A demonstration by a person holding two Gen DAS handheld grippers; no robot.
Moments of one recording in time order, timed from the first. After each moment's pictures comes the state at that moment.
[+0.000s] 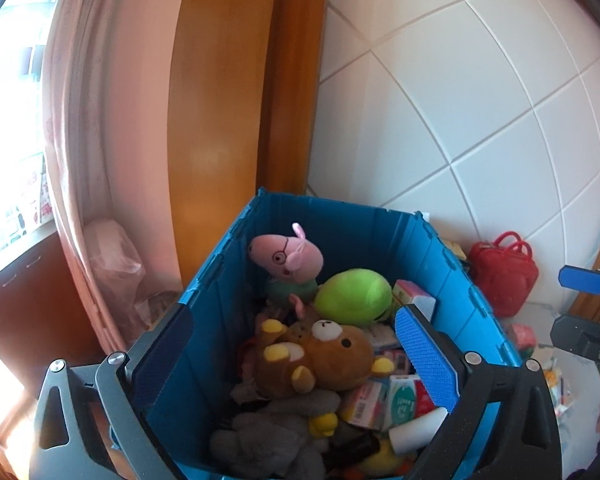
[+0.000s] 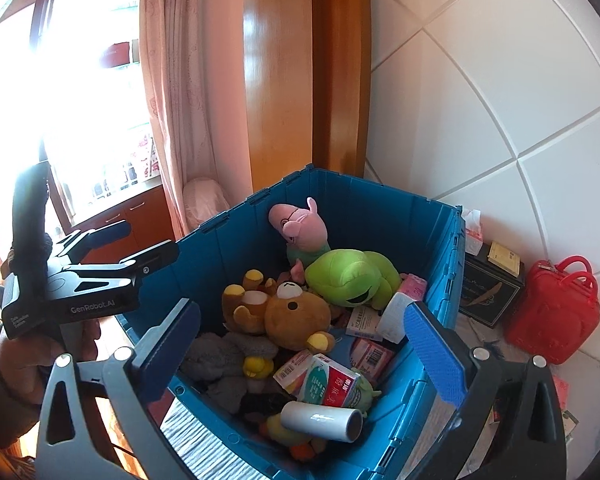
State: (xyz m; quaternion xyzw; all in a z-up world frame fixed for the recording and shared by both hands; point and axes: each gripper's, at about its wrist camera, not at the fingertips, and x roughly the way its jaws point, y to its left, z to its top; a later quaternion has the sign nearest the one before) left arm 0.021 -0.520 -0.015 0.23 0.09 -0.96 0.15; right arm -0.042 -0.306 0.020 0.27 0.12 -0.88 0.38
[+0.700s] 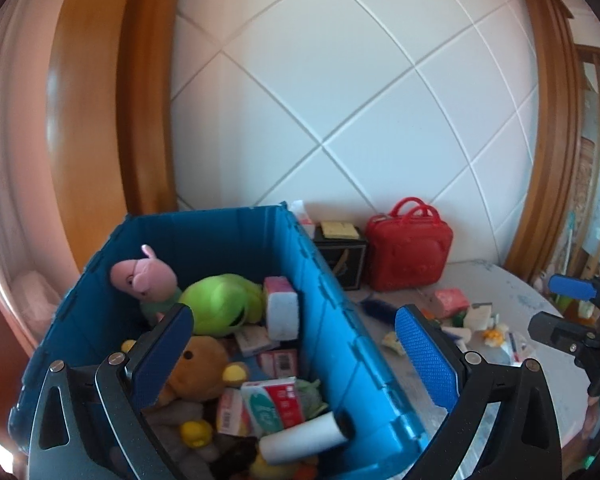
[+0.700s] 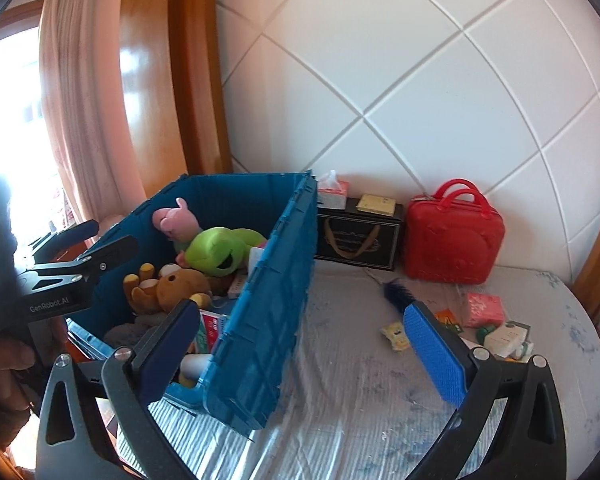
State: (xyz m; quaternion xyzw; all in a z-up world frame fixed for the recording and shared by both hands) left arm -0.019 -0.347 -0.002 0.23 0.01 -0.97 -0.01; right arm -0.024 -0.125 0.007 0.28 0.03 -0.94 0.20
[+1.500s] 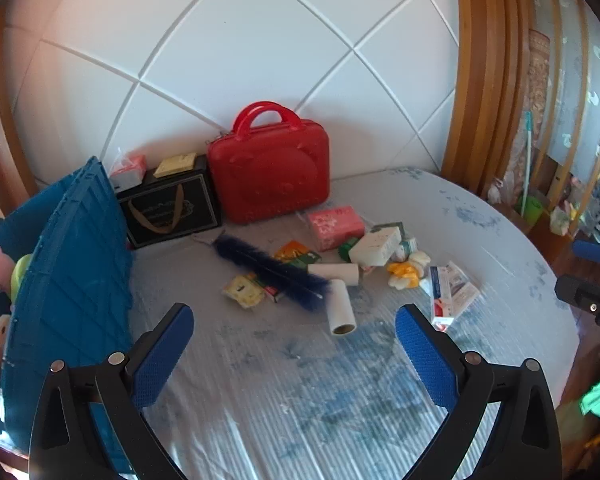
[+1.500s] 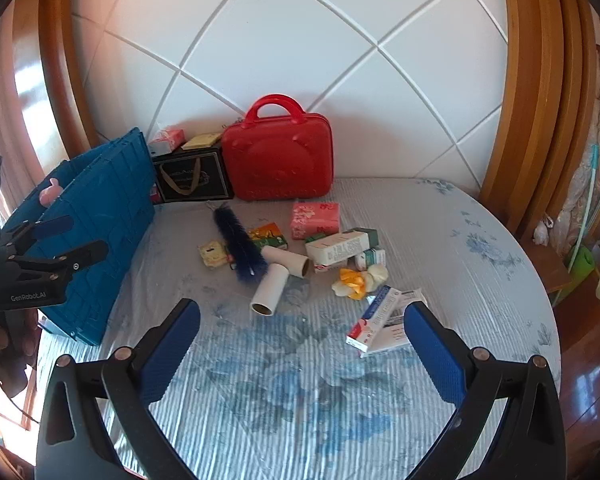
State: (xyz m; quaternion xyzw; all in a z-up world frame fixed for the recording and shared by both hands) left arm -0.089 -0.008 -0.085 0.36 -0.06 -0.93 -0.09; right arm -0.040 0.240 -0.079 0.37 -0.01 -0.93 0.08
